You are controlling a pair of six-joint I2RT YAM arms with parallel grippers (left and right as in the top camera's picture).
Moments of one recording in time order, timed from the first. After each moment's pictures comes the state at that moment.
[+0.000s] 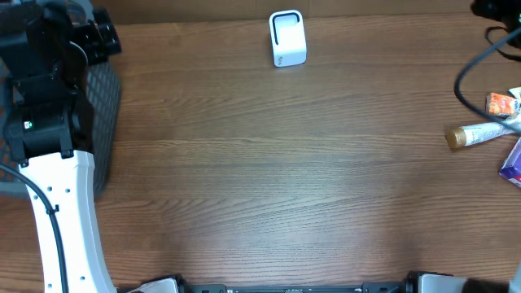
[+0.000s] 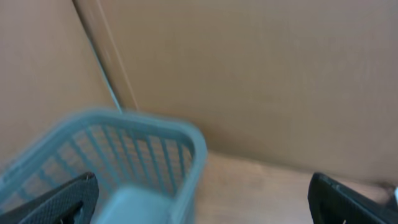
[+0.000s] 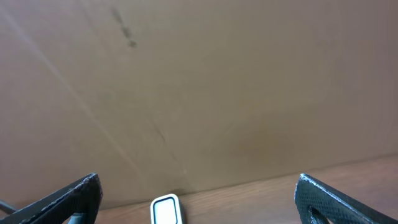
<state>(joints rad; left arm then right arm) 0.20 1.42 1.69 -0.53 -0.14 0.03 -0.09 1.46 1.98 -0.69 -0.16 0.31</state>
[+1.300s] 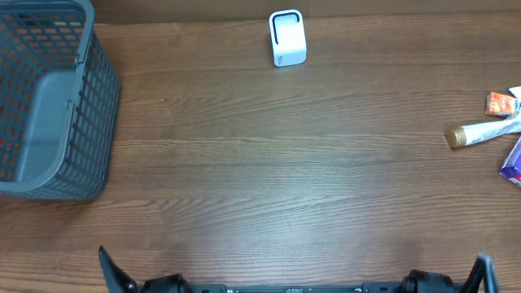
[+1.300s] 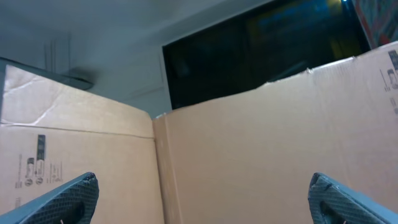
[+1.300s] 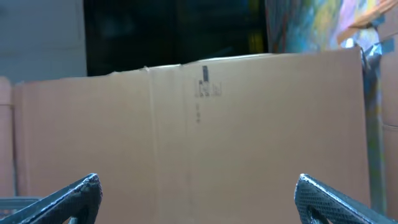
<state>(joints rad) 0.18 0.01 0.99 -0.36 -0.07 0.25 -0.17 0.11 1.19 -0.62 -0.24 0.20</state>
